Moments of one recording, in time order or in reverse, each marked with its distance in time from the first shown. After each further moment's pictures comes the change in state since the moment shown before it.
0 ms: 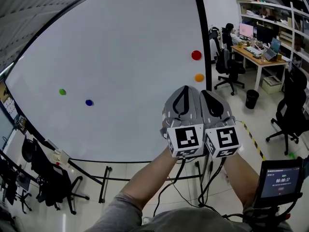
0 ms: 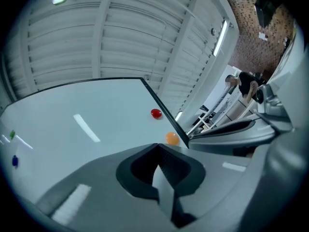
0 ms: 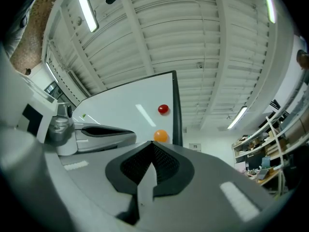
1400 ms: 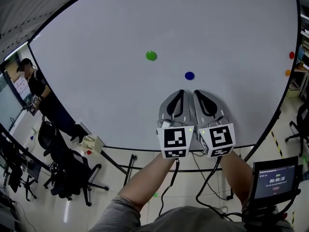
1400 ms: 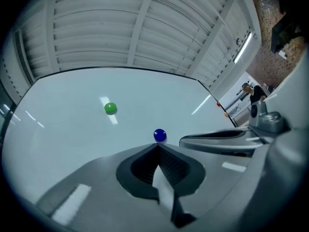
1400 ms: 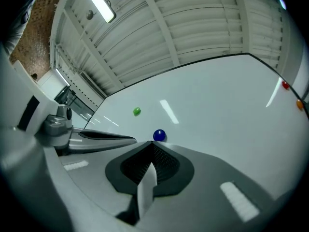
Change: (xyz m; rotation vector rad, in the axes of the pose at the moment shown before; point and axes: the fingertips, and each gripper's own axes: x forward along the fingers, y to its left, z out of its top) left arm -0.194 0.343 -0.115 -0.170 0.102 0.053; right arm 0.132 0.392 -0.017 0.022 0.031 0.157
